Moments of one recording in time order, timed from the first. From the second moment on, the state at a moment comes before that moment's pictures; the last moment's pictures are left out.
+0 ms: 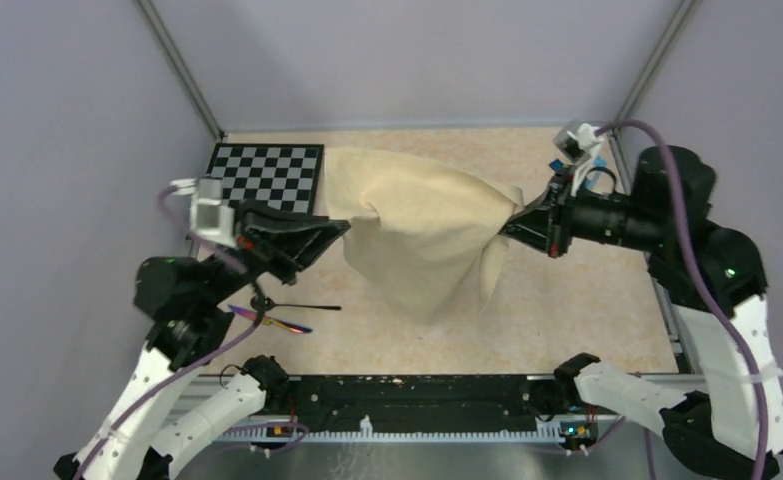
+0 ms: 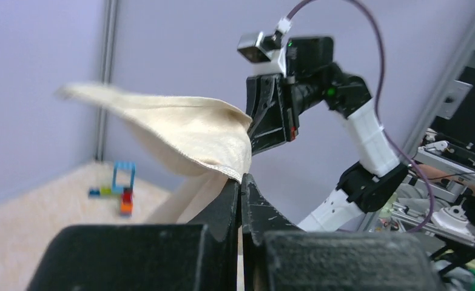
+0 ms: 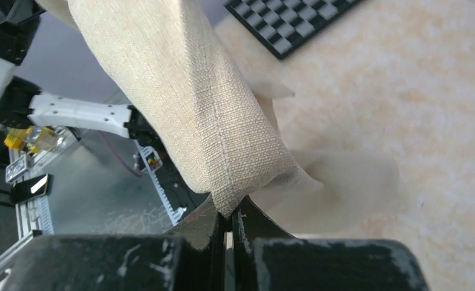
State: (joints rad) left arm -0.61 0.68 0.95 0.22 0.51 -0.65; right arm 0.49 1.01 1.62 -1.00 -0.55 0.17
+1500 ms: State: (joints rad) left arm -0.52 1.31 0.90 -0.08 0.33 -0.55; right arm 0.22 1.59 1.22 -0.28 -0.26 0.40
